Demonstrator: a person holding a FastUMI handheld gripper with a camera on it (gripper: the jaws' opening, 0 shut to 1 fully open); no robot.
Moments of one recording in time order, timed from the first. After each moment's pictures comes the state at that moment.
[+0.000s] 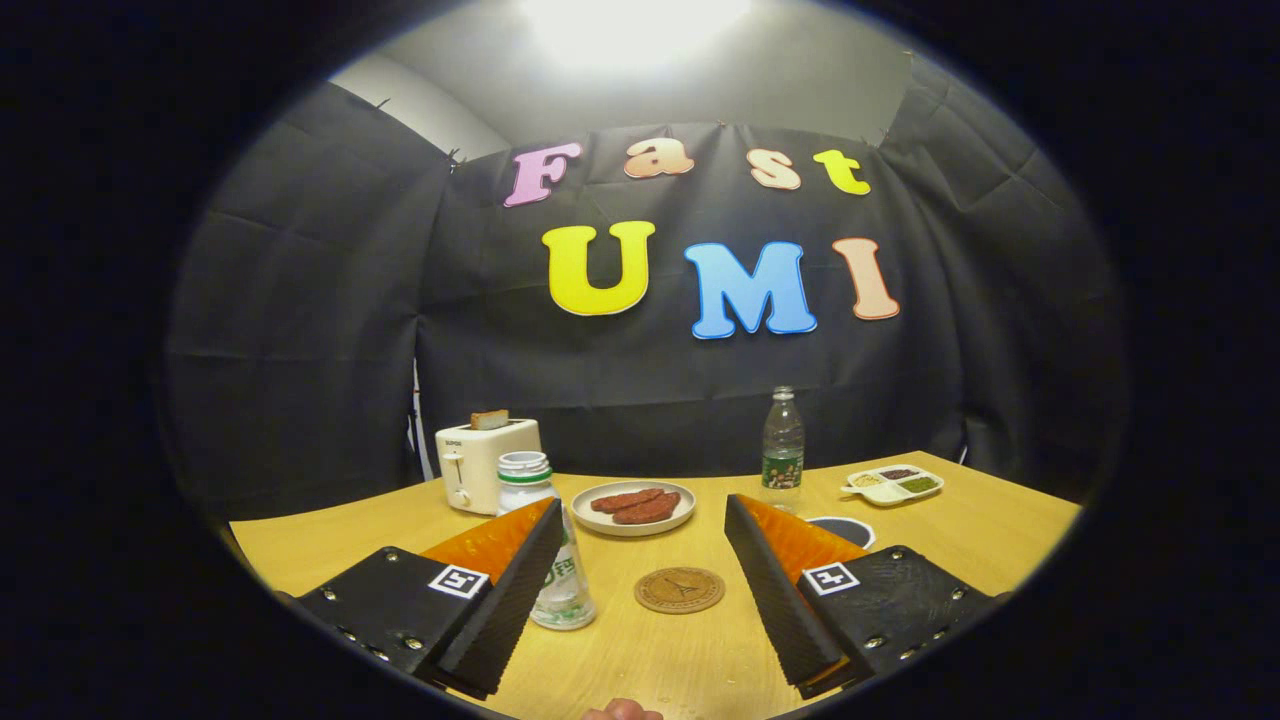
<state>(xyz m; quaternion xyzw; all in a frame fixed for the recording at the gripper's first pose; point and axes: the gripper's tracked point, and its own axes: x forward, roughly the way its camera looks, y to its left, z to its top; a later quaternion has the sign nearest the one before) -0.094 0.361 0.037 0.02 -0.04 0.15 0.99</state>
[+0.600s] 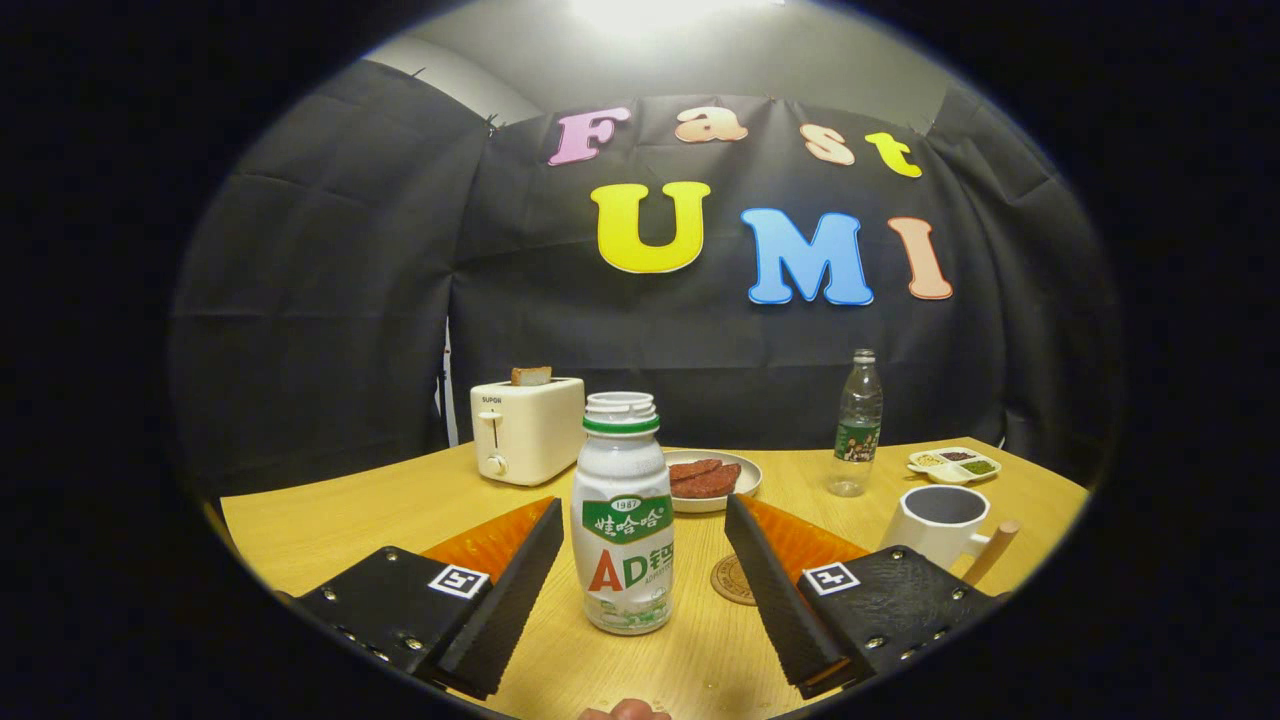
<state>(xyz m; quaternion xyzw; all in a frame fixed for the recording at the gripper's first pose) -0.057 0.431 -0.012 -0.02 0.00 0.18 0.98</state>
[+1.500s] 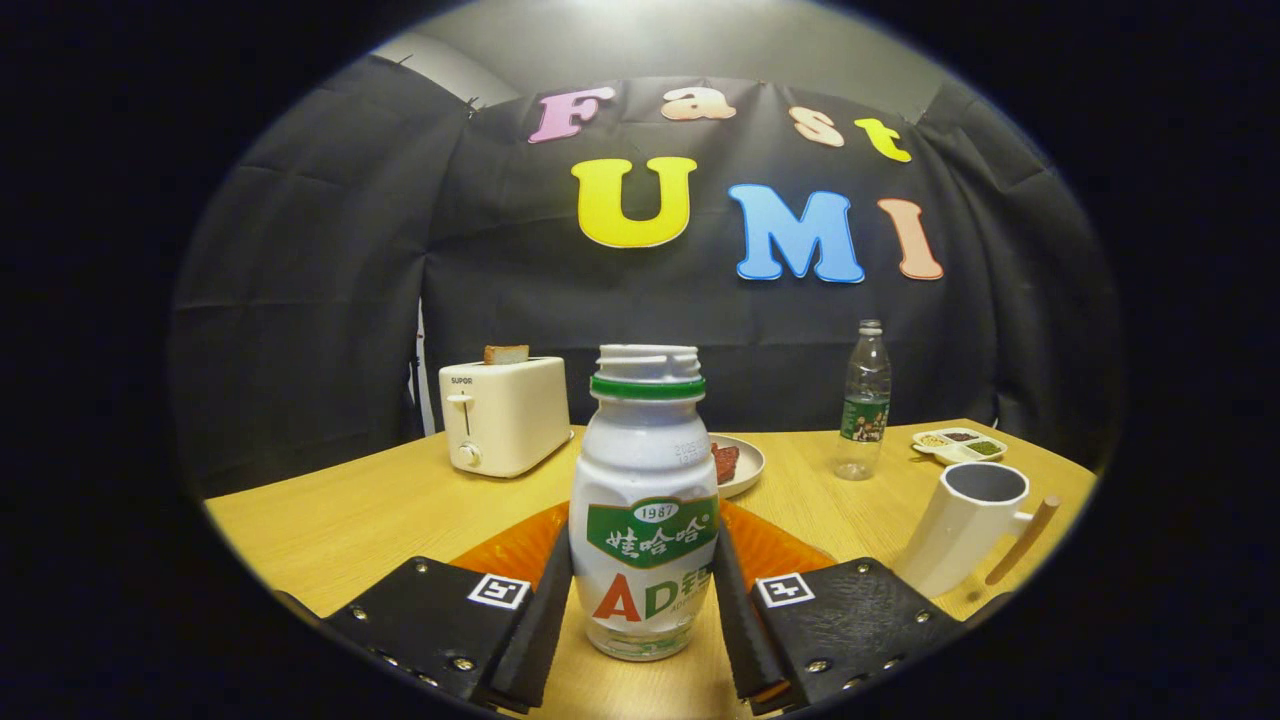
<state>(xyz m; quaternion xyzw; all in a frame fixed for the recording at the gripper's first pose) -0.026 0.435 -0.029 -0.01 0.02 0.14 0.99</state>
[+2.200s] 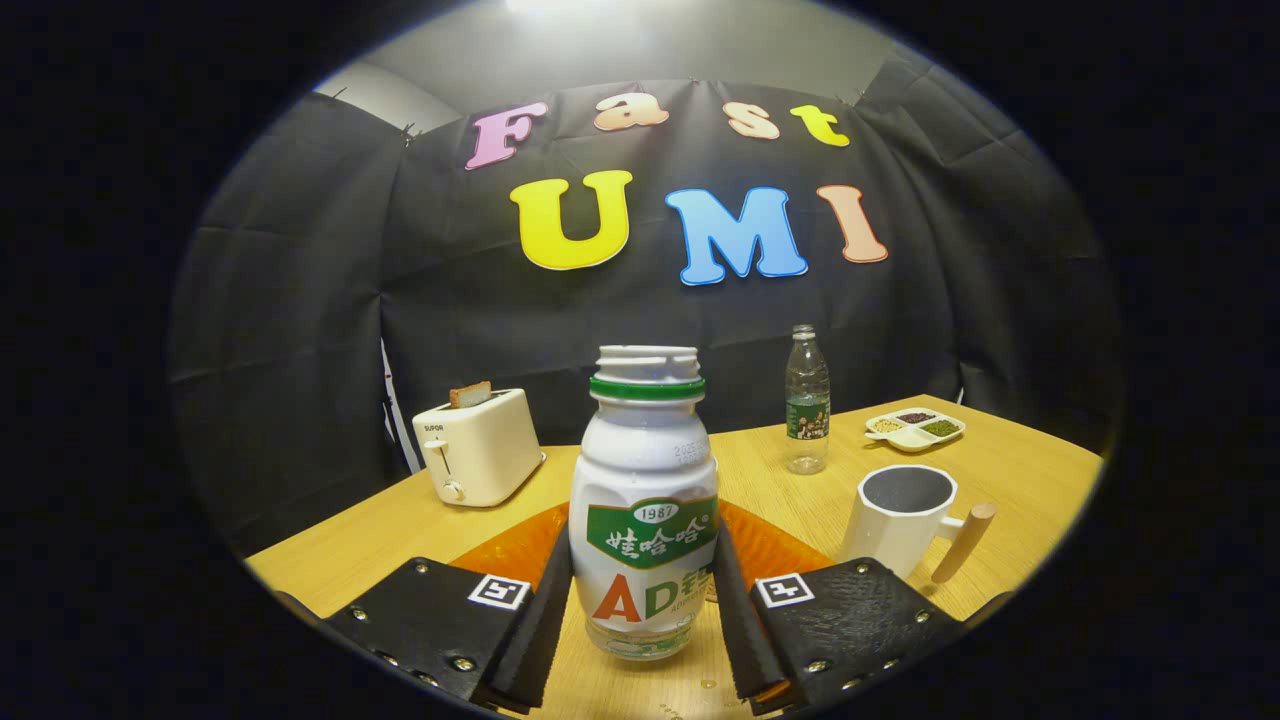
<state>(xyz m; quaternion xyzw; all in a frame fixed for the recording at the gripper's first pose) -0.048 0.393 0.012 0.05 0.03 0.09 0.99</state>
